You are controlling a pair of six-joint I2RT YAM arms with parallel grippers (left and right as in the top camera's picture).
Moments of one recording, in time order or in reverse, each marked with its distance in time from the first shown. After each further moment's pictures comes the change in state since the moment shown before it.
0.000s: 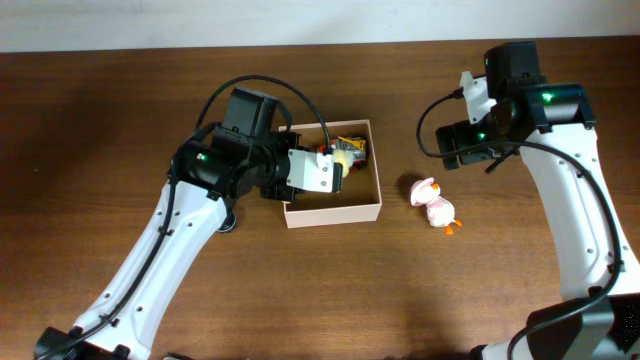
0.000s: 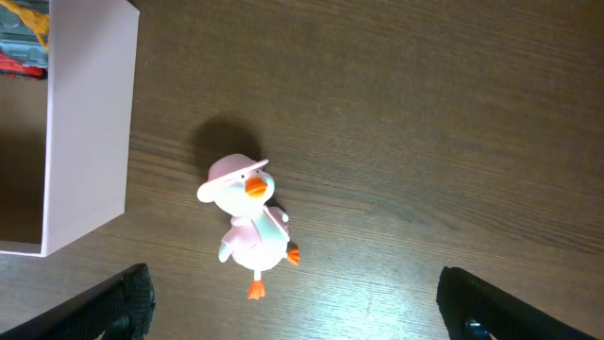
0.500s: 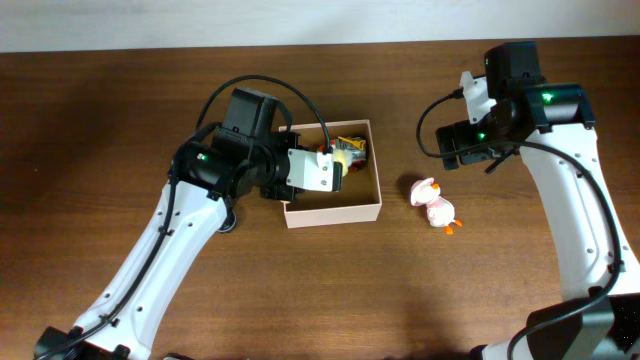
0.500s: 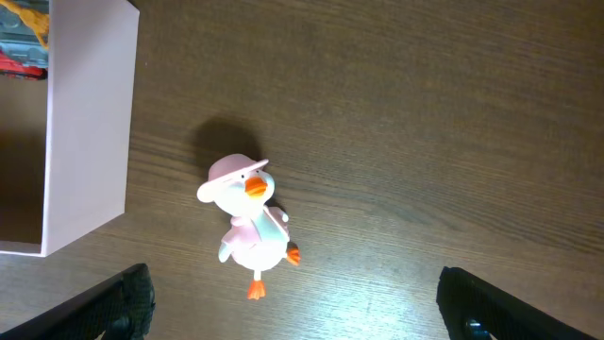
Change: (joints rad) left arm 0.000 0.000 0.000 -0.001 -0.027 -0.011; right arm 0.000 0.000 0.000 0.000 0.000 0.000
